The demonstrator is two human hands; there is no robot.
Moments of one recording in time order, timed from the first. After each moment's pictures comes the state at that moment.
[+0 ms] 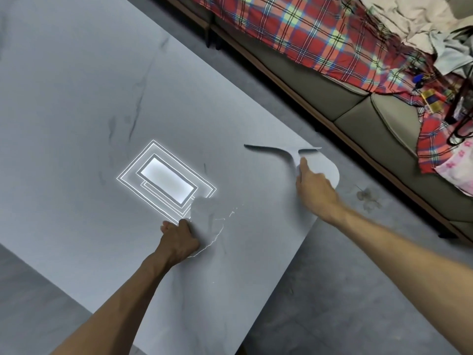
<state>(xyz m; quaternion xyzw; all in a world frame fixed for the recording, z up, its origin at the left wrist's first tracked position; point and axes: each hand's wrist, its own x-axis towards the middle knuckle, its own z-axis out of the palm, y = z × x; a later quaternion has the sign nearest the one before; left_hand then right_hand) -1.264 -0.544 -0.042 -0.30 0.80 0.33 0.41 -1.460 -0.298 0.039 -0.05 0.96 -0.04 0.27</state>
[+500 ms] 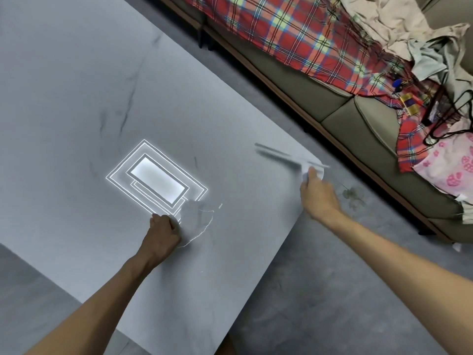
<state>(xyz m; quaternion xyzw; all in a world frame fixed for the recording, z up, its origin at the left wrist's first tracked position) -1.235 -0.543 -0.036 -0.33 0.81 0.42 0.26 -1.430 -0.269 0.078 0.02 0.96 -0.08 0.26</state>
